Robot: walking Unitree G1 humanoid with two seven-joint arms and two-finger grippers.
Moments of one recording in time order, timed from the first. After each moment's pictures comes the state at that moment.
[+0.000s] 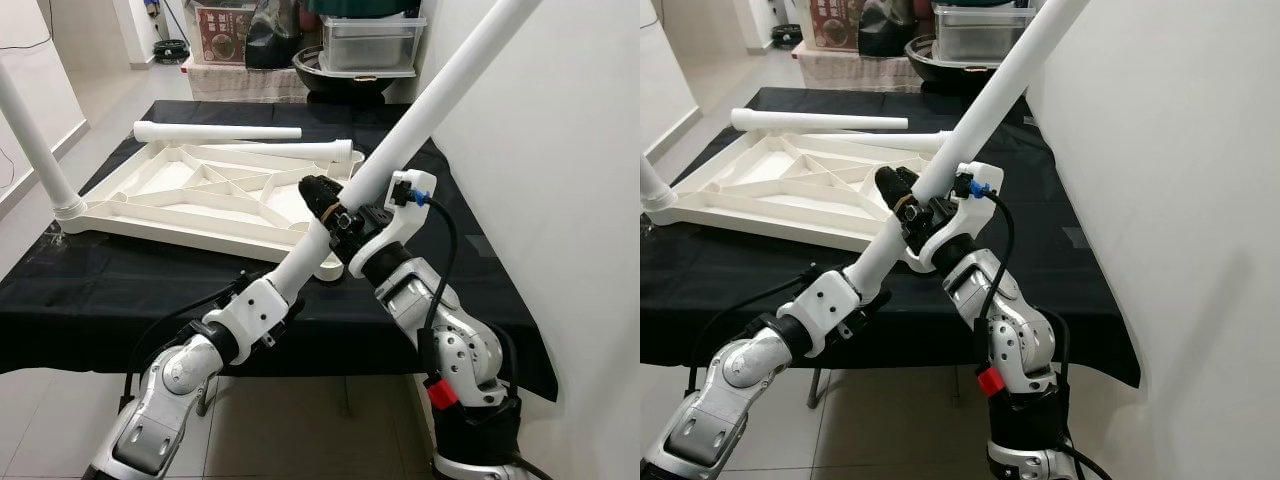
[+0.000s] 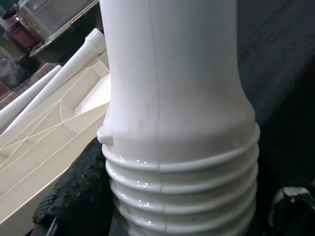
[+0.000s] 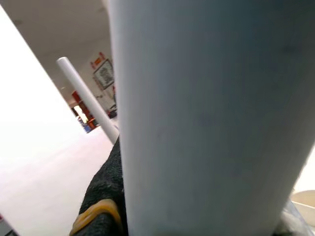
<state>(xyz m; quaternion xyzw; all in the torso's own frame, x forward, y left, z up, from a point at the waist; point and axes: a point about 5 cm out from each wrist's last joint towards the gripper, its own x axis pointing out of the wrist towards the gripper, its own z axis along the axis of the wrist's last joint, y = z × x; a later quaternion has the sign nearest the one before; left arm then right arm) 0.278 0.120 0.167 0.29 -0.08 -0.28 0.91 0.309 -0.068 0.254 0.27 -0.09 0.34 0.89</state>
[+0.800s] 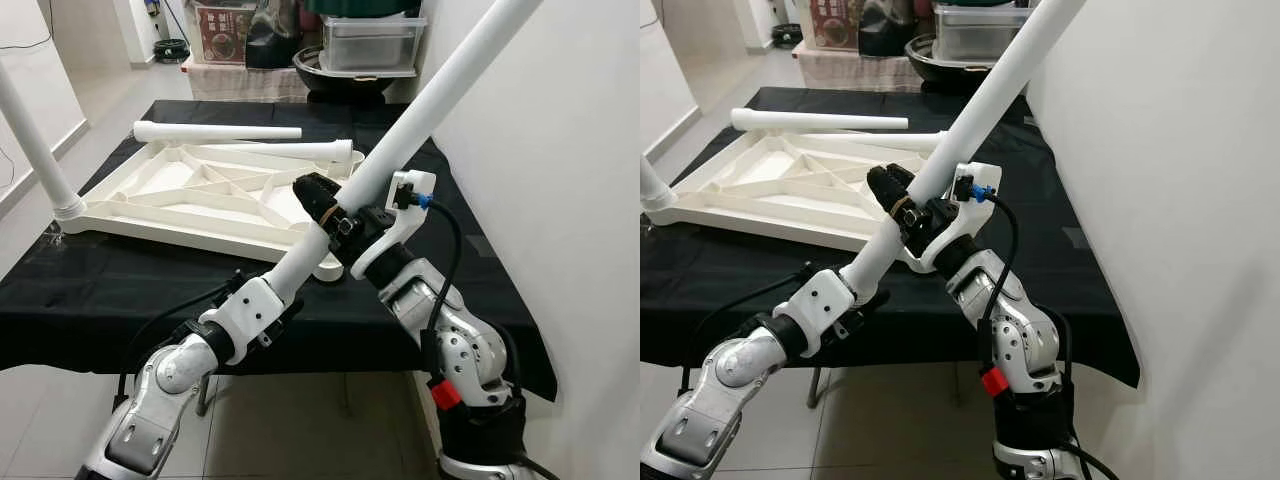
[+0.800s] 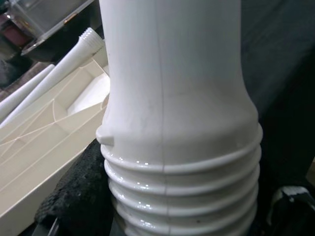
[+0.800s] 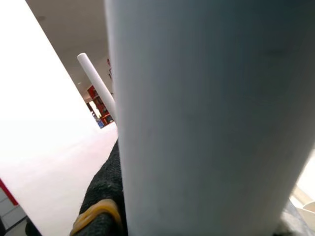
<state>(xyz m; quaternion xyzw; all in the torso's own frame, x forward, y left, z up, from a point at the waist) 0.275 0.122 0.165 0.28 -0.07 -0.32 0.90 0.306 -0.067 0.253 0.26 -0.10 0.38 0.88</state>
